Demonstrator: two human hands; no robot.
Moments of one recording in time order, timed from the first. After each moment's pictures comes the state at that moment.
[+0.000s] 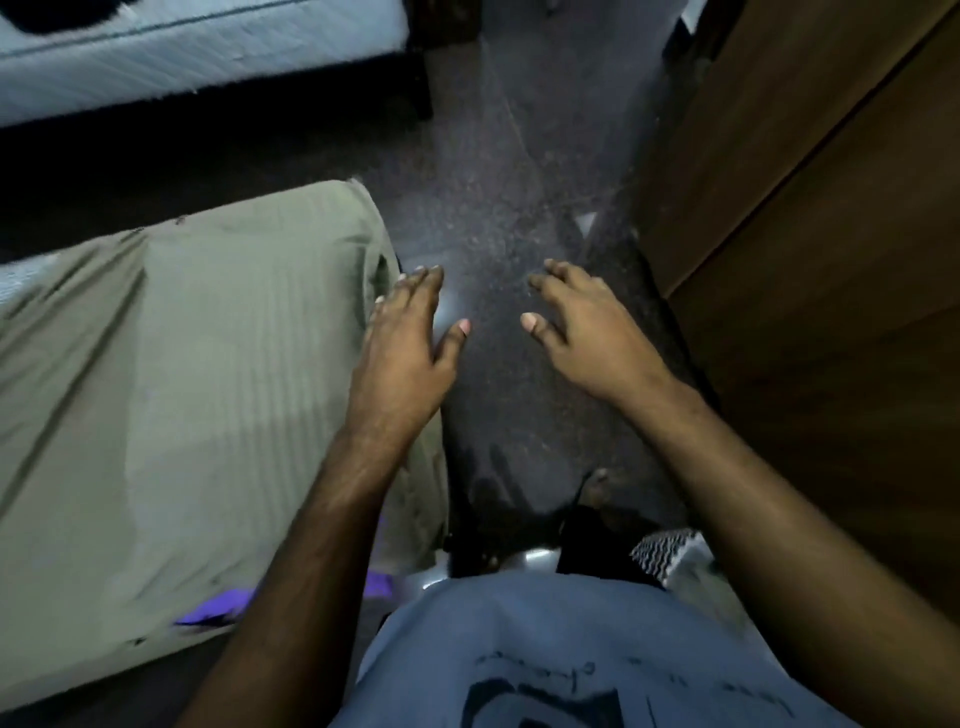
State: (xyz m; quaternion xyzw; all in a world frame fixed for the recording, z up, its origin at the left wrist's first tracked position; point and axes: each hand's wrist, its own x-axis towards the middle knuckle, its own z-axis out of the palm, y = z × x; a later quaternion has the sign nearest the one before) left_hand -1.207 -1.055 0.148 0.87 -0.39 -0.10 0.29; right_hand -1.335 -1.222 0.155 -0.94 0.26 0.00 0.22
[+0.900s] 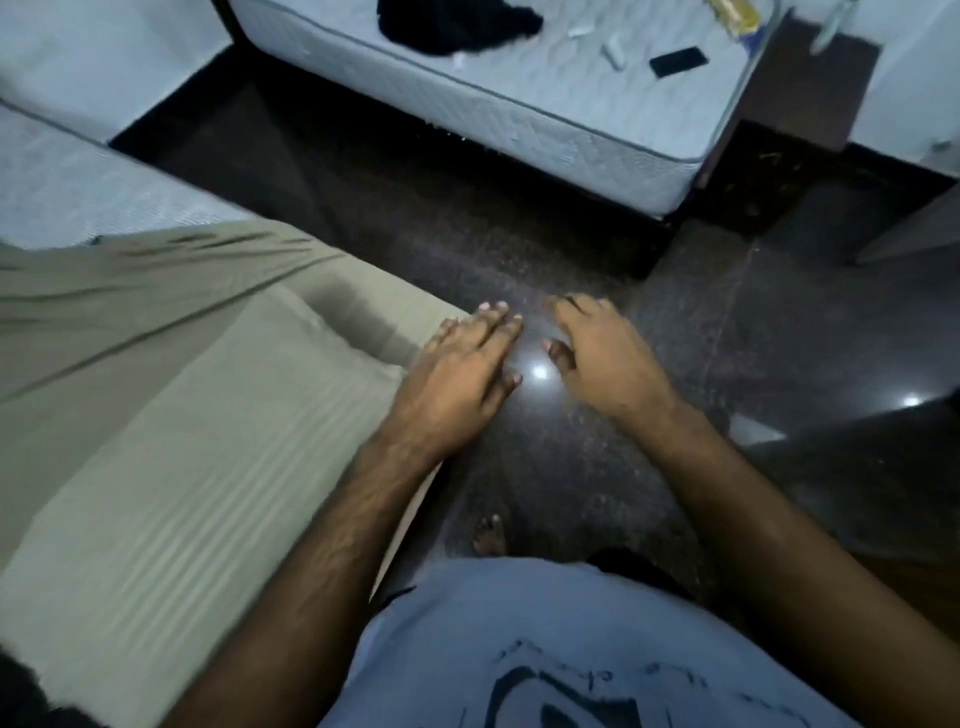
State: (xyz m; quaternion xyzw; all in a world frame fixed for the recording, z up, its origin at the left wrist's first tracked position) left_hand -0.891 -1.295 0.160 0.95 -0.22 -0.04 0.20; right_hand -0.869 -1.493 0.158 -0.98 -0.14 0.02 0.16
